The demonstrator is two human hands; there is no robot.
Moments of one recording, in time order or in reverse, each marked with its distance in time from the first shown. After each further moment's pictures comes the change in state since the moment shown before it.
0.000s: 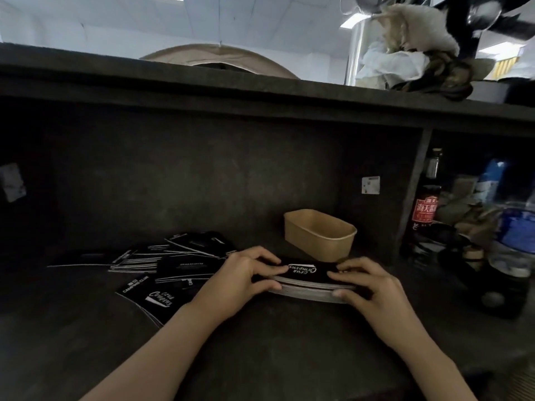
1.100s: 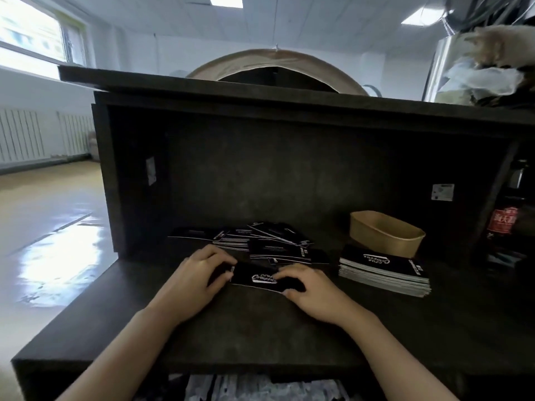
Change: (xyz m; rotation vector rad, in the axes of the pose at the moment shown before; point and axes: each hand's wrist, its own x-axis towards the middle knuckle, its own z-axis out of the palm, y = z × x) left_hand -0.172 -0.054 -0.123 0.316 0.111 -0.346; right_hand 0.026 -0.152 0.132 0.010 -0.541 -0.081
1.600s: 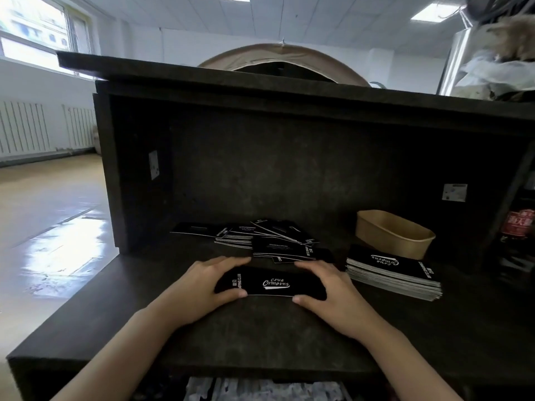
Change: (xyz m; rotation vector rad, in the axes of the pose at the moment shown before) left_hand 0.000 0.002 0.005 -0.083 -0.191 0.036; right_hand -0.021 0.013 -0.006 -0.003 0.102 0.053
